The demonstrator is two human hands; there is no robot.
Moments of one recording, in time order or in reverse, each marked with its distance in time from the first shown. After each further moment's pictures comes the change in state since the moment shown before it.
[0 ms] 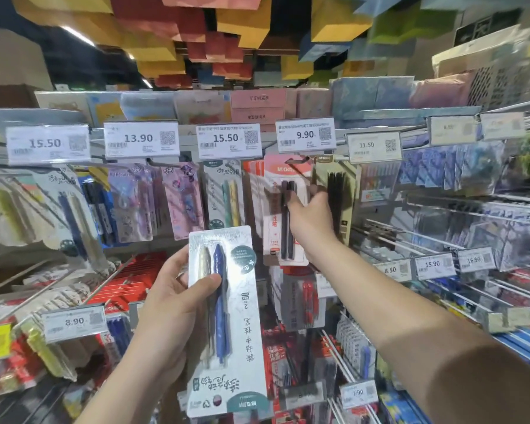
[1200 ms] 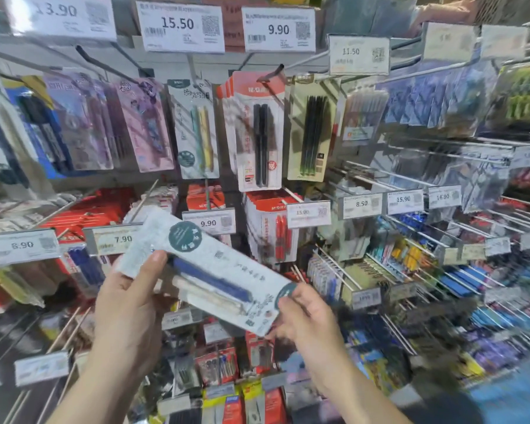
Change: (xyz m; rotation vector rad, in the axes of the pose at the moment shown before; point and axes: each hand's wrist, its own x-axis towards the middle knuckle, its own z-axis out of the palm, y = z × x) left_hand -0.039 -0.087 -0.030 -0.072 0.223 0.096; right_hand -0.198 0.150 -0.072 0.252 -0.301 0.384
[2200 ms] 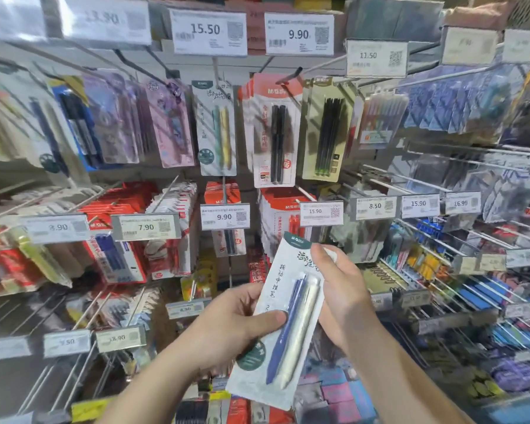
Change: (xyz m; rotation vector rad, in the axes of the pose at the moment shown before) left_hand -0.035 -0.032 0.036 0.370 -0.745 -0.438; right_hand 0.023 -0.047 -0.010 0.358 0.042 -0.017
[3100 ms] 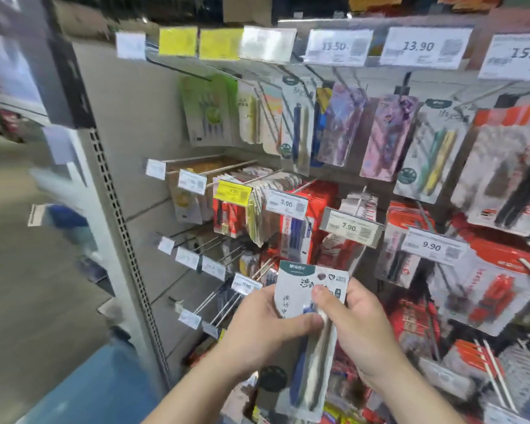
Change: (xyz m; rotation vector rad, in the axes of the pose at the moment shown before) left_hand -0.149 -0.017 -0.076 -0.013 0.767 0.227; right_hand -0.059 0.082 0.158 -0.489 -0.660 -0.014
